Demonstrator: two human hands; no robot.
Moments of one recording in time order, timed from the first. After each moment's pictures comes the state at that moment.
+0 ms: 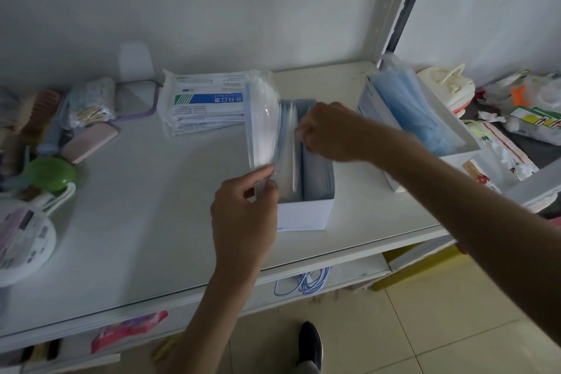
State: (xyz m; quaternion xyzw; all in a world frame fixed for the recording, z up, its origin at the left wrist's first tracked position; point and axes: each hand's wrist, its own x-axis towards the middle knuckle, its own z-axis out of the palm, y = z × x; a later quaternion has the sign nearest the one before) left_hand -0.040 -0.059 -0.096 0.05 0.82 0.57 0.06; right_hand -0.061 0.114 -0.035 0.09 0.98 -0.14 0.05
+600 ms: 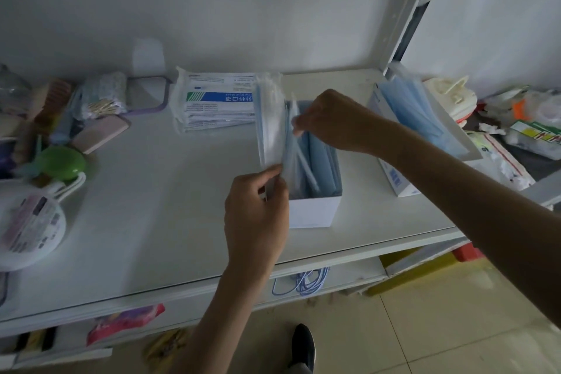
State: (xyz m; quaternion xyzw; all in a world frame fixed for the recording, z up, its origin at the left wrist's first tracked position) left_hand -0.039 -0.059 -0.105 0.08 0.83 0.55 0.01; right_hand -0.070 0.101 -0.017 0.14 0.95 -0.28 0.03
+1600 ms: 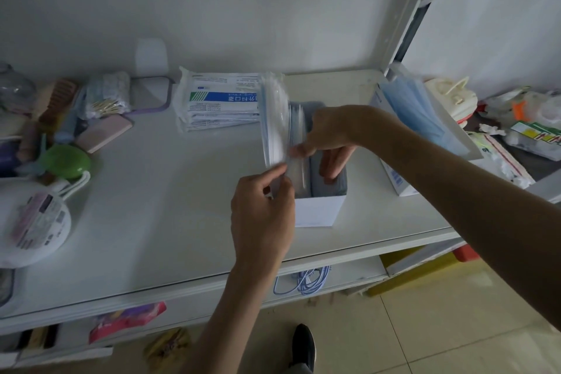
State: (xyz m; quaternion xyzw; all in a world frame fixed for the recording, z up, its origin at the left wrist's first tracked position) left_hand -0.036 -0.058 -0.101 0.05 0.83 0.56 0.04; right_hand -0.083 0.095 -0.015 0.25 0.88 -0.30 0.27
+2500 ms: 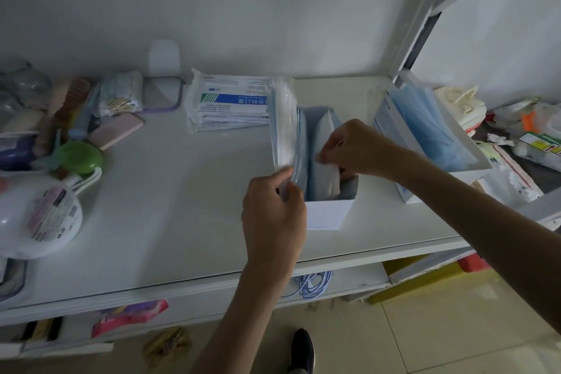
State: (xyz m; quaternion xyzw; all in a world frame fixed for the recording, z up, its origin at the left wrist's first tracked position) left_hand -0.033 -0.053 -0.100 0.07 0.85 0.52 0.01; right_hand -0.049 0.108 -0.041 0.21 0.92 -0.32 0.08
